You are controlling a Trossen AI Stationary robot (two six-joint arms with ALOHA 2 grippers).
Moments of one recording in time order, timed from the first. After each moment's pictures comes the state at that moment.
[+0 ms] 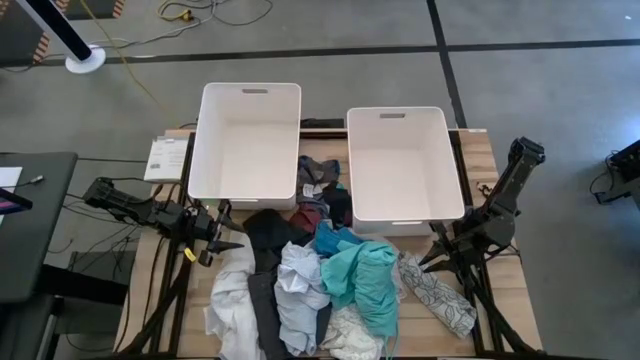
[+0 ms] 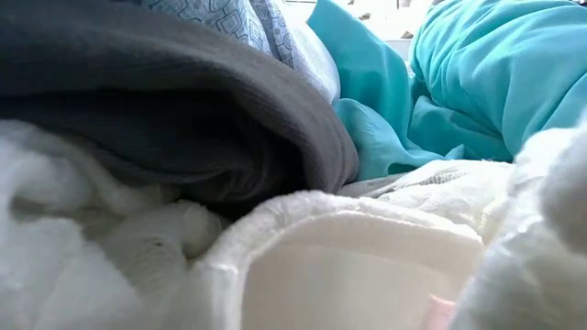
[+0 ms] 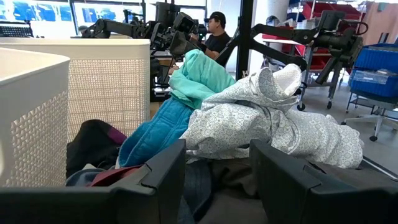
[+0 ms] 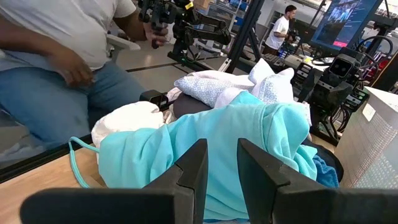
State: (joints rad) left arm -0.35 0.05 0.03 0.04 -0.17 0.00; right arm 0.95 0.34 0.19 0.03 0.50 -0.26
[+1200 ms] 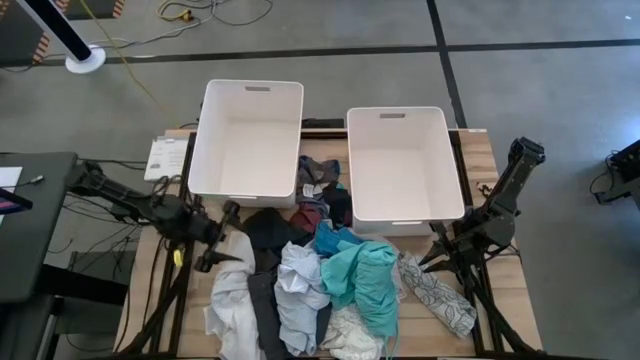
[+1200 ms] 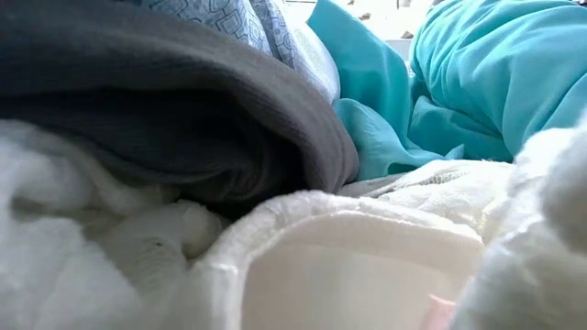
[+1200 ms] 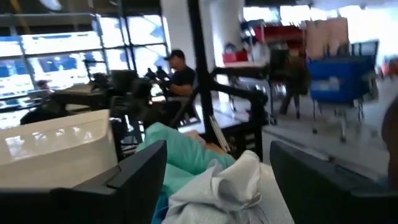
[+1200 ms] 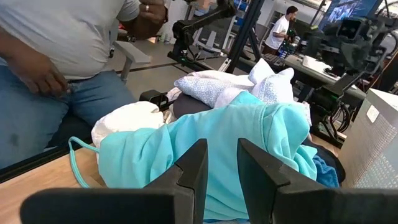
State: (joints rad) left arm -0.38 0.59 0.33 0.41 0.01 0.18; right arm 0.95 0.34 0.19 0.03 0.50 -0.26
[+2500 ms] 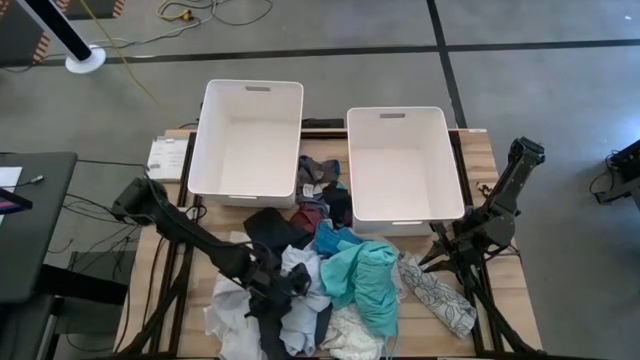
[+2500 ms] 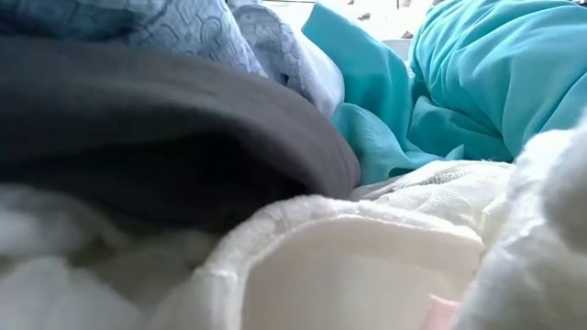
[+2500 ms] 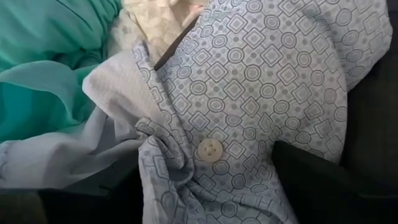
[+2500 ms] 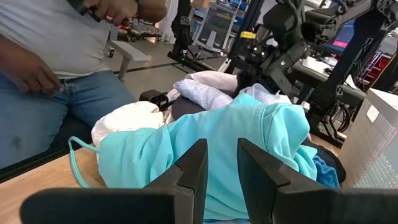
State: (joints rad) left arm -0.53 1.71 1.13 -0.33 -0.07 0.61; right arm 0.95 0.34 0.19 0.03 0.50 -0.26
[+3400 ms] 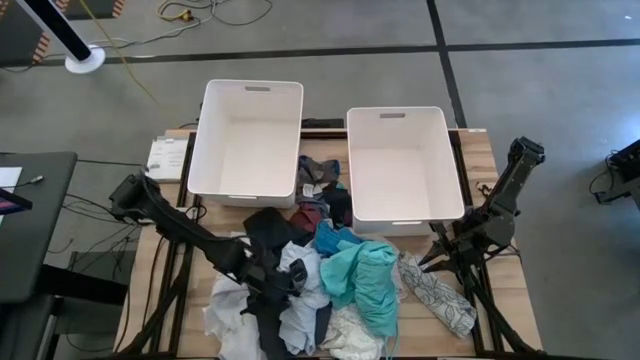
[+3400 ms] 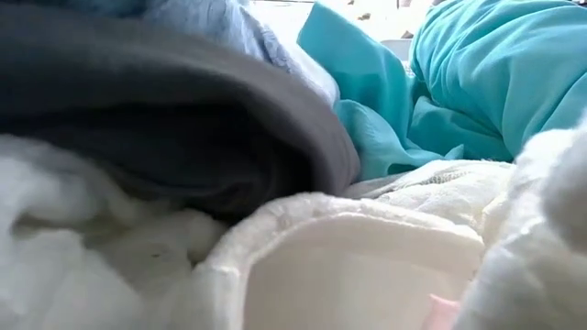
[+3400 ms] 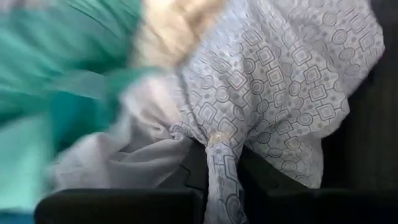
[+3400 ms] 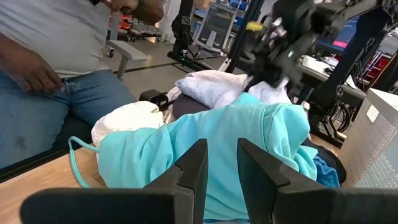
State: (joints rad) left arm -0.52 1.61 1.15 -0.36 -0.10 0.64; right arm 0.95 0.34 0.19 0.03 0.50 -0.26
